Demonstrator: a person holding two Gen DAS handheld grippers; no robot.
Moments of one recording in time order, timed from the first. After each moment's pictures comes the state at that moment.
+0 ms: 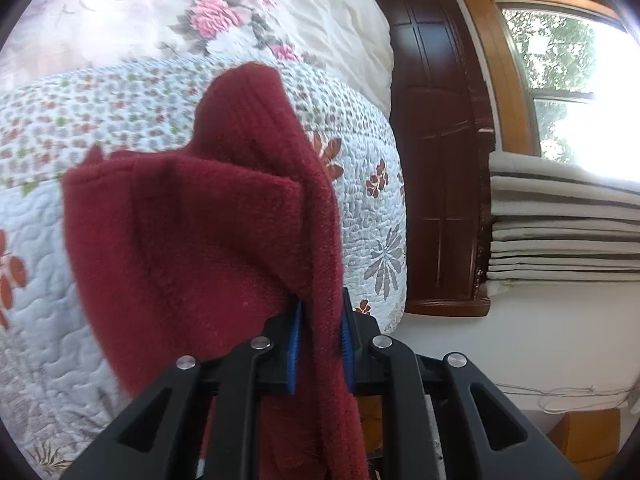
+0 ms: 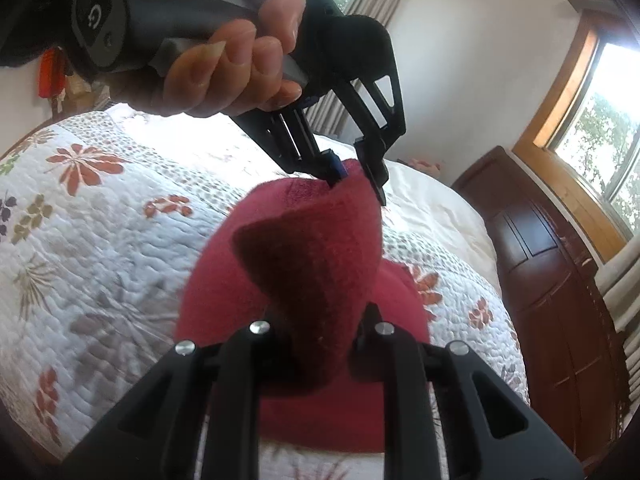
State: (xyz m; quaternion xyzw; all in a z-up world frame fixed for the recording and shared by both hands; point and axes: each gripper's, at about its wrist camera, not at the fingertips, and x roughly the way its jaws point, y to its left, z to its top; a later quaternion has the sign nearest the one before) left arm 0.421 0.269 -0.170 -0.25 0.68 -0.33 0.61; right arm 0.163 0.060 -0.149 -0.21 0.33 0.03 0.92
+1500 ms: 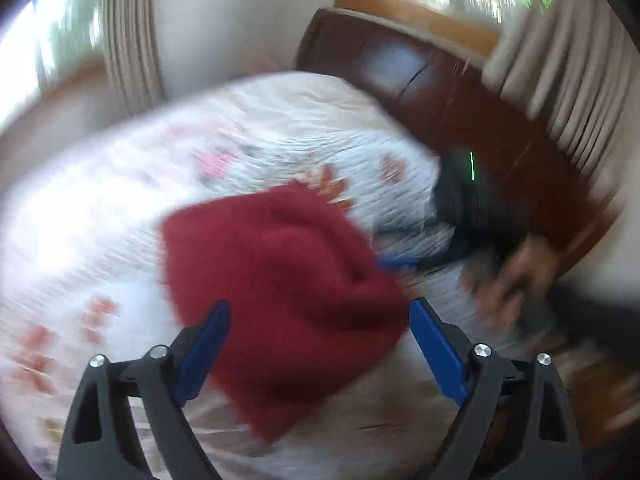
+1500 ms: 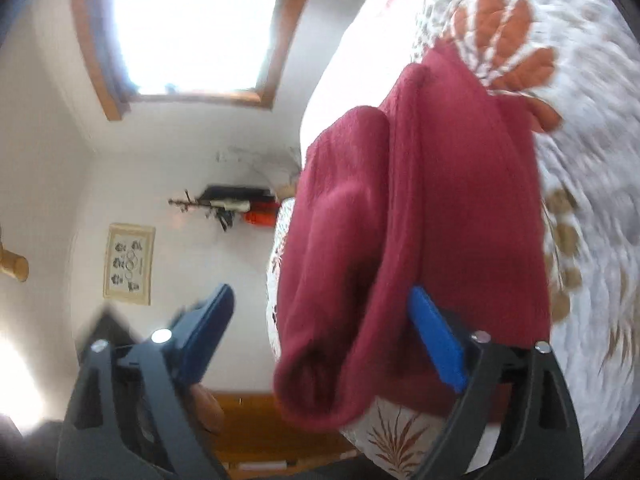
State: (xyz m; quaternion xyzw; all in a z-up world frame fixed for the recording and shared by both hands) left arm 0.186 0.180 -0.125 0.14 0.43 -0.24 0.86; right arm 0.297 -0.202 -0.269 0.44 0.53 0.36 0.63
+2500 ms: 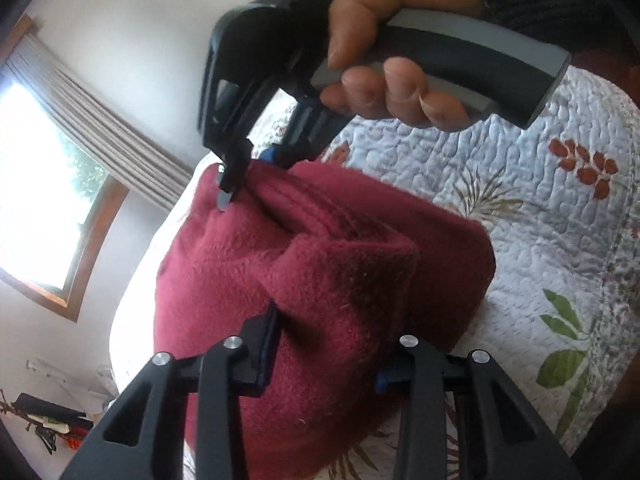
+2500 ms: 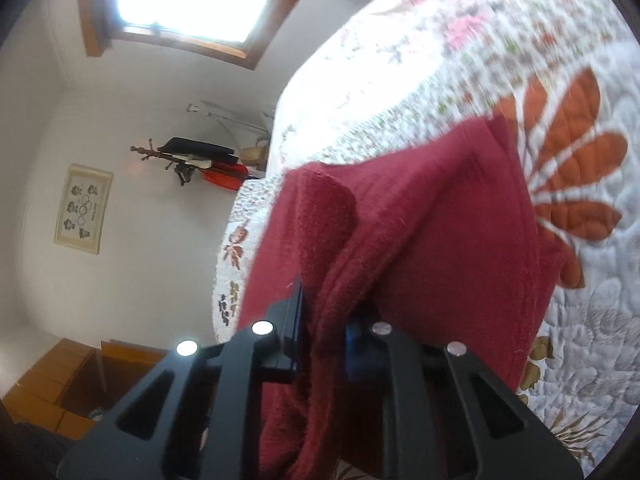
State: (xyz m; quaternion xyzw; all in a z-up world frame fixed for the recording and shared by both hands) left arm 0.164 0.067 -0.217 0.39 0.36 -0.18 0.83; right arm 0.378 -0.162 -0.232 0.31 0.55 0.38 0.67
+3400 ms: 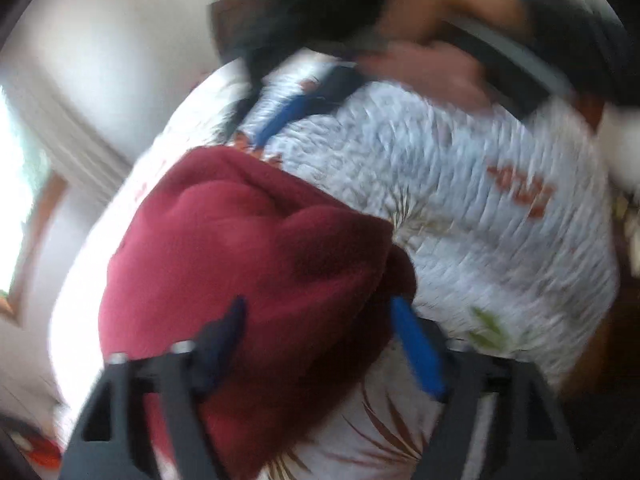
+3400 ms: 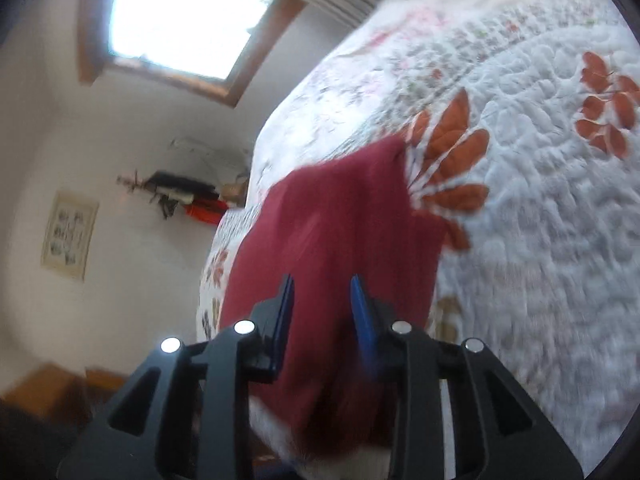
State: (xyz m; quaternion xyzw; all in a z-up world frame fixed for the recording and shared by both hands) left arm 0.168 0.056 -0.218 0.29 0.42 -0.29 0.81; right arm 0.322 -0.238 -0.239 0.32 0.52 0.33 0.72
